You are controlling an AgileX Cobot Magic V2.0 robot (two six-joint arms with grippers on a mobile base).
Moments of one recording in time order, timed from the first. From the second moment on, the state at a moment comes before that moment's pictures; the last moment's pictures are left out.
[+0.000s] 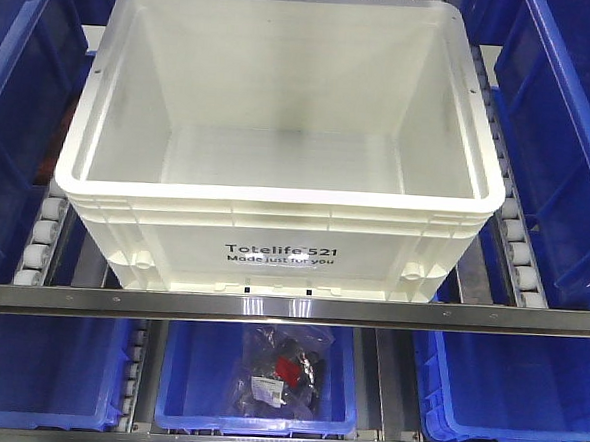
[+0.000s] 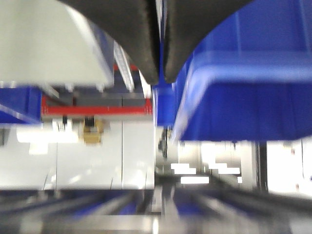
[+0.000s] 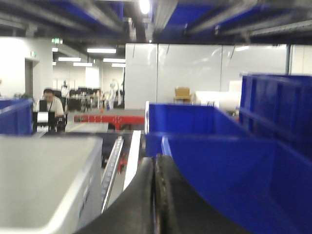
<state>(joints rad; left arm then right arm) 0.03 -0.01 -0.31 -0.07 0.11 0.03 -0.01 -0.01 -0.26 -0.15 0.07 0.11</state>
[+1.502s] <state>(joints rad) -0.05 0.52 -0.89 -0.16 0.91 0.20 0.02 0.77 -0.80 0.22 0.79 -0.18</state>
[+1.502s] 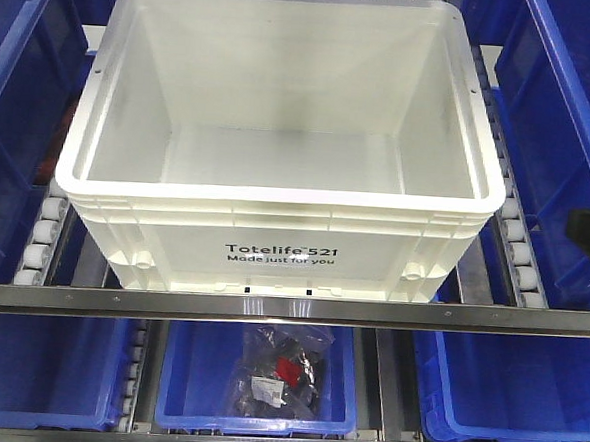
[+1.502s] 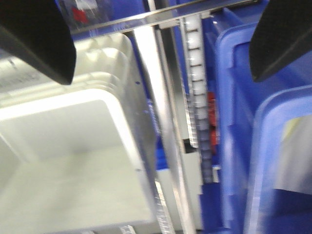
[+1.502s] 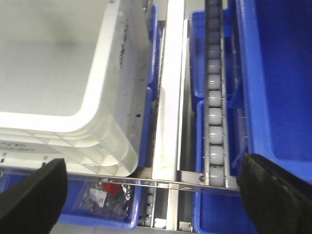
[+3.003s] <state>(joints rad) -0.27 1.67 -1.52 0.10 0.94 -0.20 0.31 1.78 -1.66 -0.19 1.08 0.29</state>
